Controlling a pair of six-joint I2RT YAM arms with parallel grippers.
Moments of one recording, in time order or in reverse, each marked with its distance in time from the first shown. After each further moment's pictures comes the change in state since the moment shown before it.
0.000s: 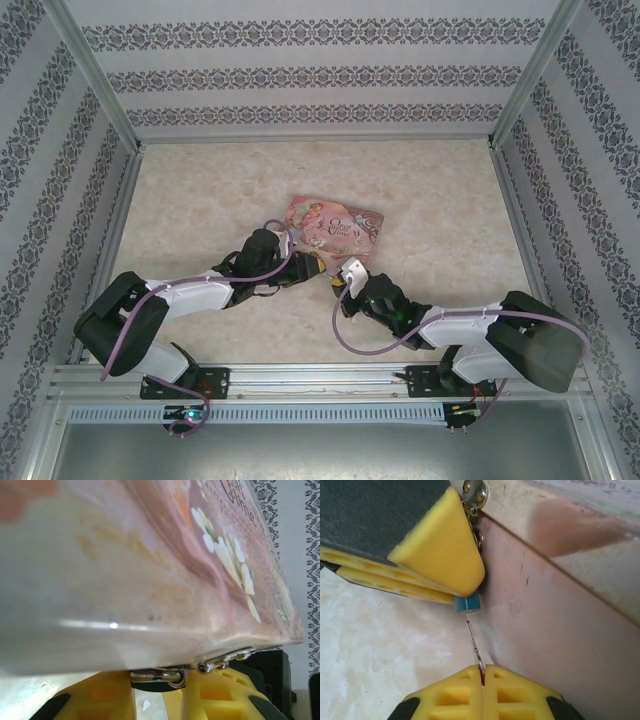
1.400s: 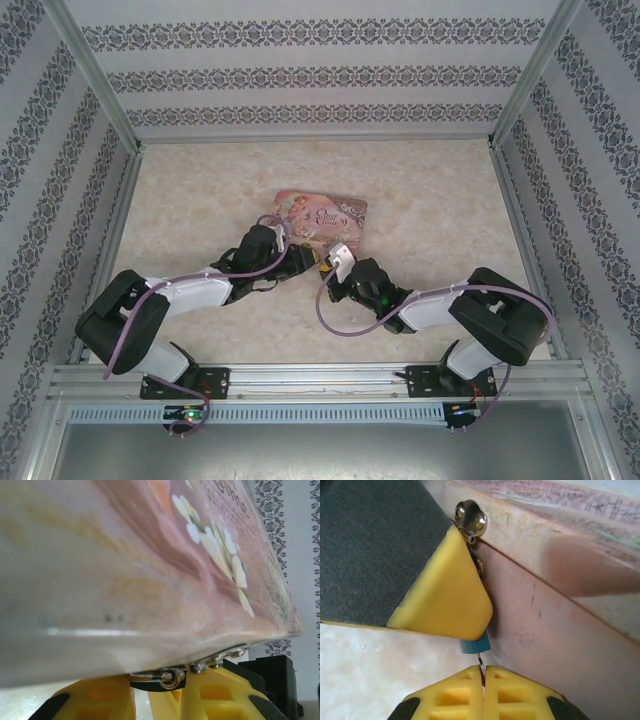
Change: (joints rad) left arm 0.029 0.016 0.014 0.000 -0.077 -0.016; right arm -0.056 0.230 0.144 0.119 -0.072 -0.002
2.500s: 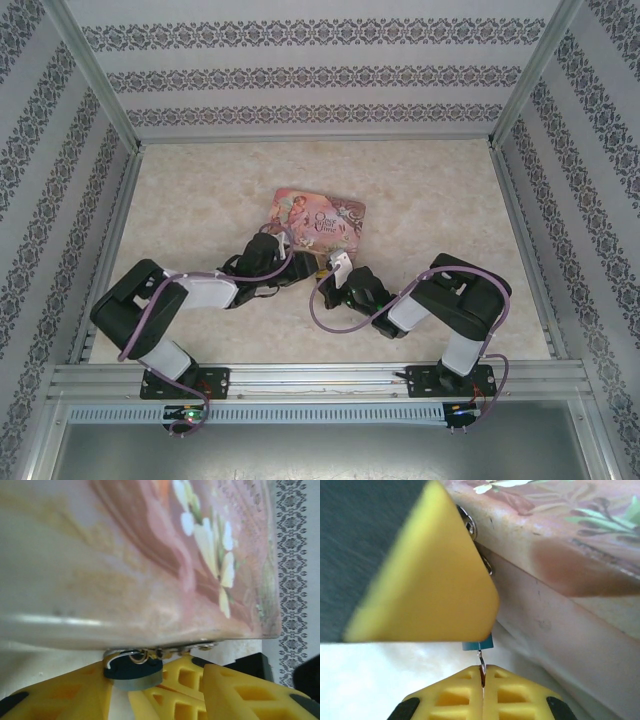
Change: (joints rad) left arm -0.001 0.079 -0.060 0.118 -0.006 -0.009; right arm 0.008 0.223 -0.035 0.252 -0.035 0.201
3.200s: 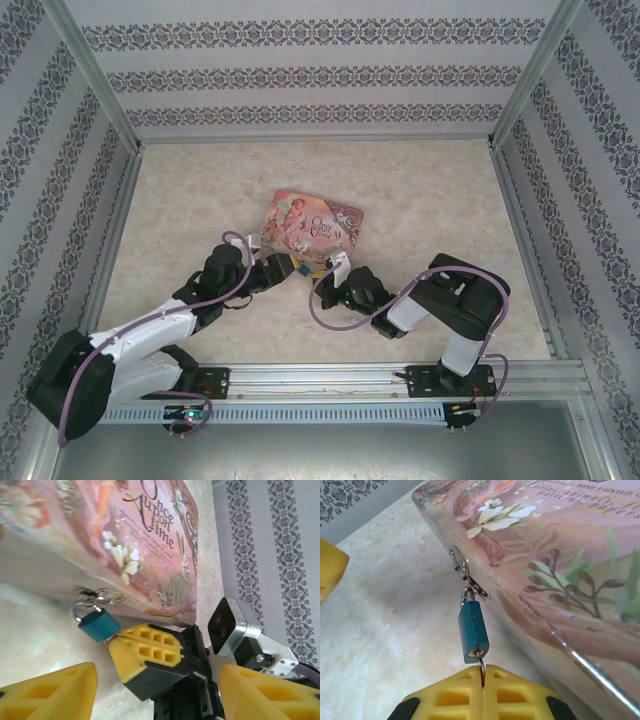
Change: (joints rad) left arm 0.064 -0.512 -0.181 -0.198 -0.039 -0.028; right arm 0.008 0.005 0.007 0.034 -0.057 0.107
